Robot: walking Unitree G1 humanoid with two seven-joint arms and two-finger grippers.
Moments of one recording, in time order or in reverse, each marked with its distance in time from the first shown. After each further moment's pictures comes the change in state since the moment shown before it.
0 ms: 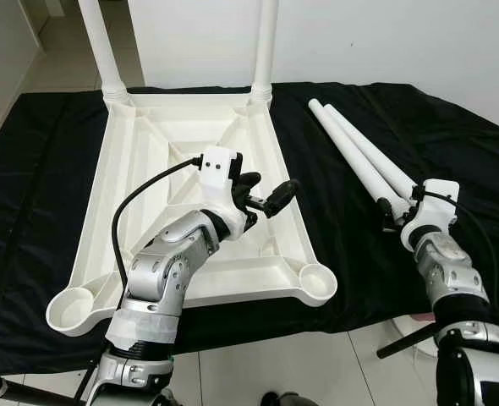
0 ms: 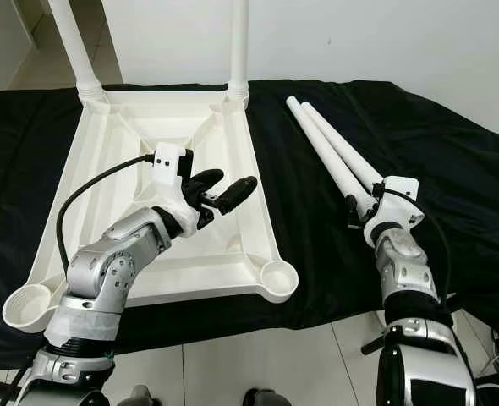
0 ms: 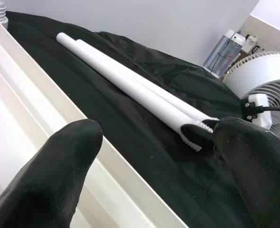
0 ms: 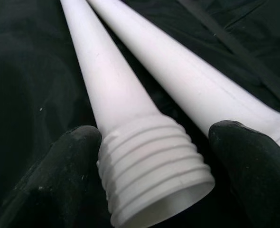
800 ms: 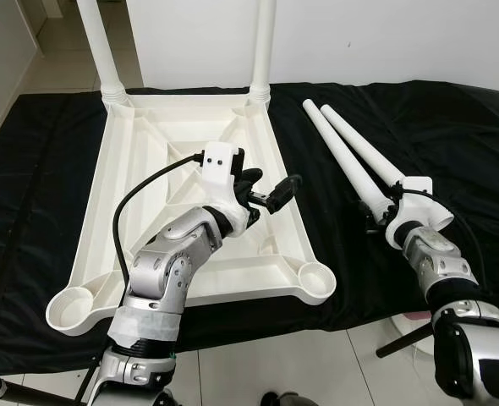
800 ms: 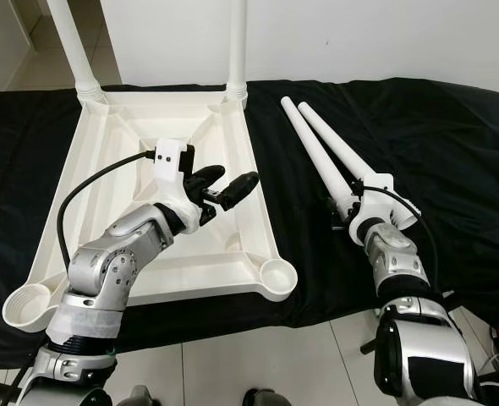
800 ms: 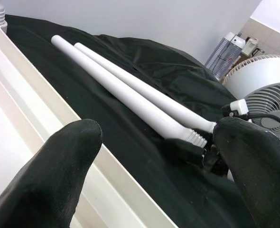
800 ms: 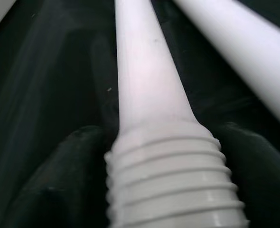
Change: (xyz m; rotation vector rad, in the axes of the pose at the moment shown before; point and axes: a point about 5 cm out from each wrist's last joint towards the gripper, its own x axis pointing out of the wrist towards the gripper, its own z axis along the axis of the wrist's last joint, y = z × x) left arm 0.004 -0.002 0.003 -0.002 -0.011 0.015; right arm 0.011 0.021 -0.004 -0.035 0.074 0.224
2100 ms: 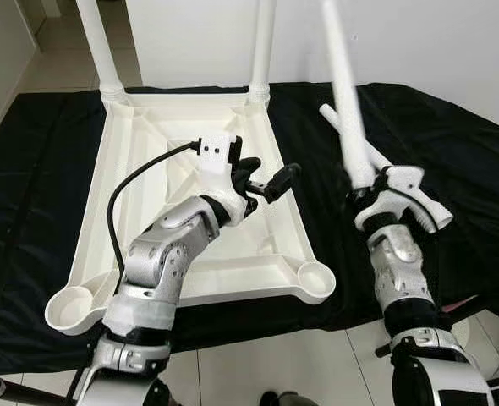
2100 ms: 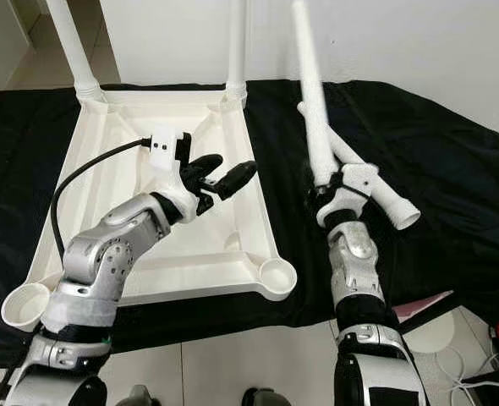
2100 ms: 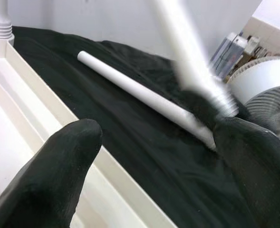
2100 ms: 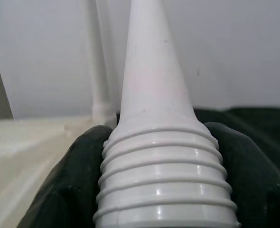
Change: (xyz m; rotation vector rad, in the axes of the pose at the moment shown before) left arm 0.005 0.011 0.016 0.036 0.011 0.004; right arm -0.023 0.062 0.053 0.043 -0.673 0.005
